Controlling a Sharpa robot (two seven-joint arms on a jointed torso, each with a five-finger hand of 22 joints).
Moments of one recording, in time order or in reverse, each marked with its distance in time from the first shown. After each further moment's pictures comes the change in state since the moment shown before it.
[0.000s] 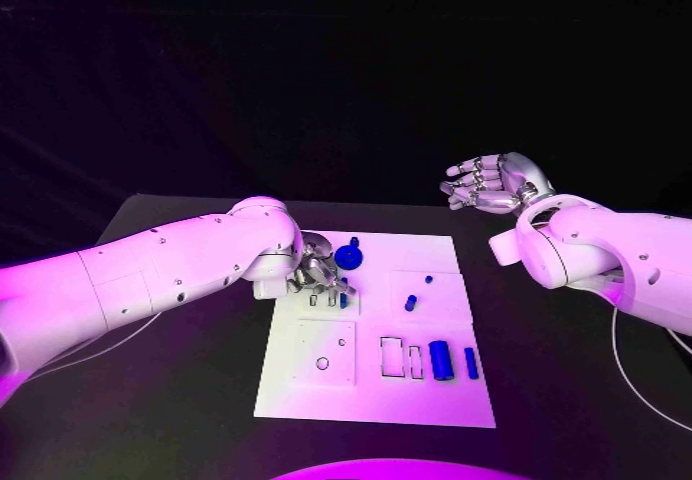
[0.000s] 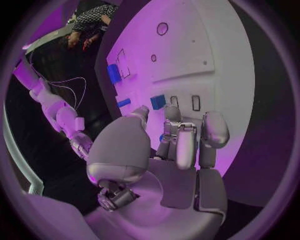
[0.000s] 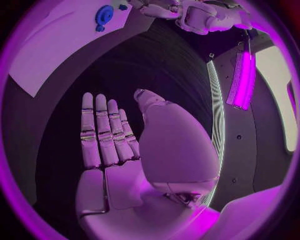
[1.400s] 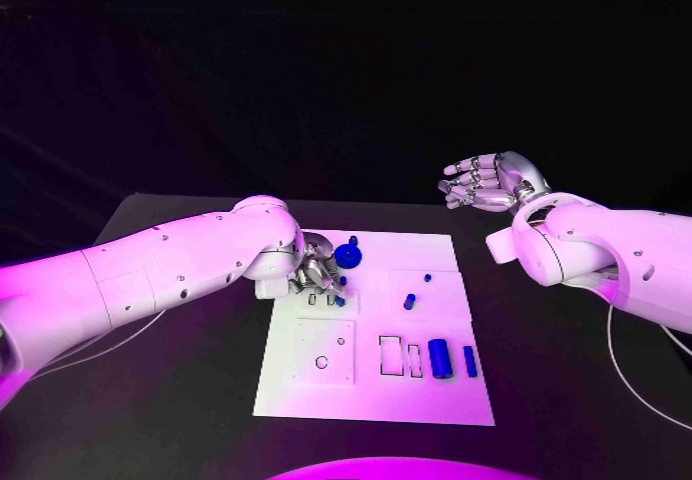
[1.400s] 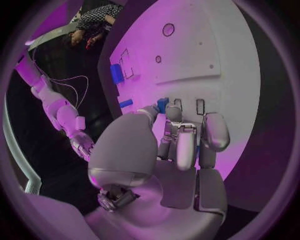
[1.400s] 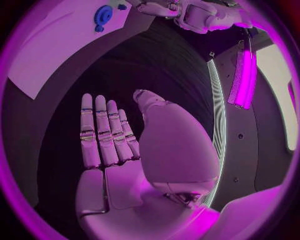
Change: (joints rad) left arm 0.002 0.015 -0.007 -0.020 0.046 0.012 0.000; left_hand 0.242 -0.017 0.244 0.011 -0.006 0.024 -0.018 -0.009 0.010 0.025 -0.020 0.004 0.006 0.000 -0.008 0.012 0.000 0.000 0.014 -0.007 0.019 0.027; right arm 0.000 0.009 -0.001 -0.008 0.012 0.001 -0.009; right_hand 0.000 0.000 0.010 -0.010 0.050 0.000 0.000 -0.010 -0.016 -0.009 0.009 -0.009 -0.042 -0.007 0.007 -0.036 -0.032 -0.001 -0.013 0.012 0.000 -0.057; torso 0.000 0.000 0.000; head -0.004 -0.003
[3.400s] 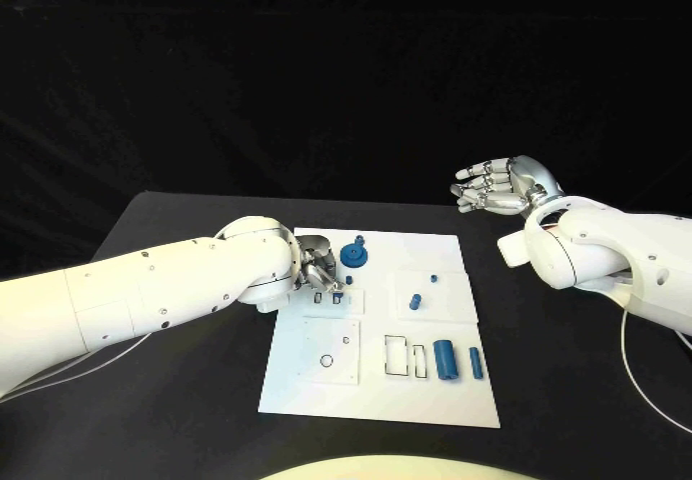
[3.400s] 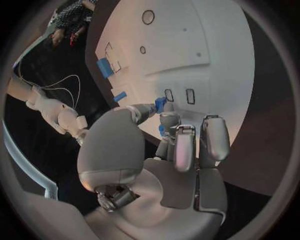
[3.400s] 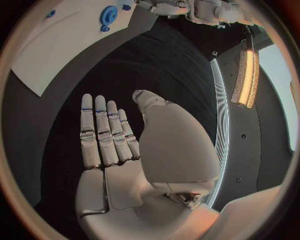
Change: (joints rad) left arm -0.046 -0.103 -0.002 0.163 -0.183 -0.265 0.010; left_hand -0.171 -0.172 0.356 -0.049 0.042 0.041 -0.022 0.066 0.101 0.137 -0.027 0.055 0.107 0.000 -0.021 0.029 0.000 -0.016 0.061 -0.029 0.039 0.075; right arm -0.002 -0.008 -0.004 -0.010 -0.001 0.010 -0.023; right_hand 0.000 0.000 0.011 -0.005 0.021 0.000 0.000 0.000 -0.008 -0.004 0.004 -0.005 -0.022 0.004 0.003 -0.016 -0.016 0.000 0.000 0.000 0.000 -0.028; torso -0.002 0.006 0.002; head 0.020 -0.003
